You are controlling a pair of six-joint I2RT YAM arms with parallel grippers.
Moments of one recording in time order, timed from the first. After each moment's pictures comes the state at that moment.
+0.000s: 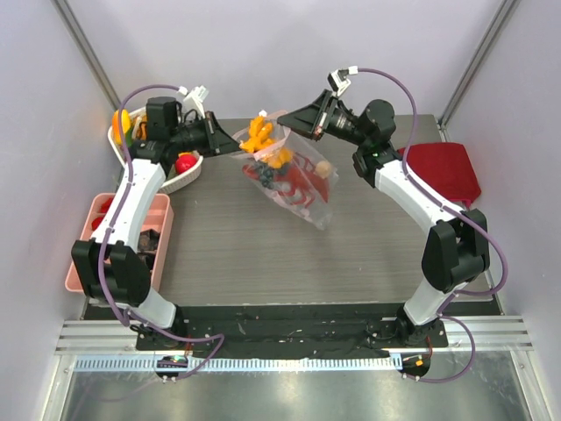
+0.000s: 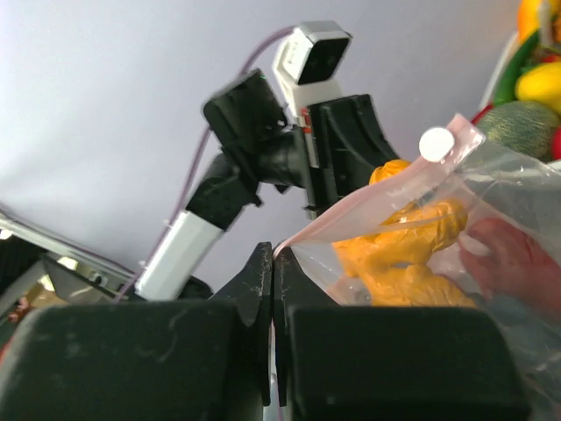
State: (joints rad) left arm -0.12 1.56 1.53 -0.45 0.75 -0.40; right arm 0.39 1.68 1.42 0.64 -0.82 1.33
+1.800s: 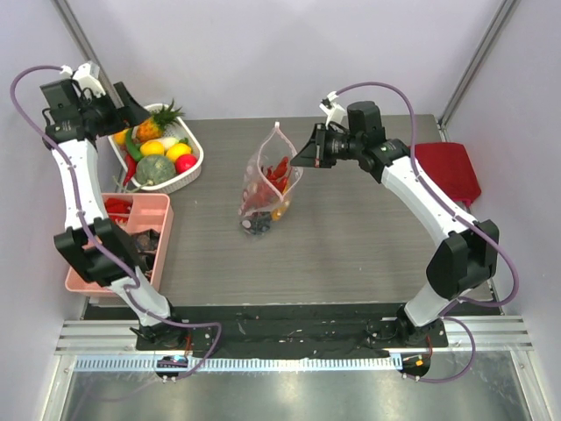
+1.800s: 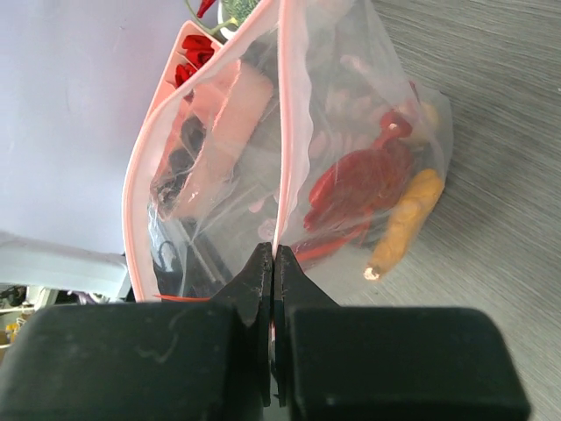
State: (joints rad) left arm 0.36 1.73 1.90 -0.64 0.60 -0.15; right arm 0.41 1.62 1.52 -0.39 -0.66 0.49
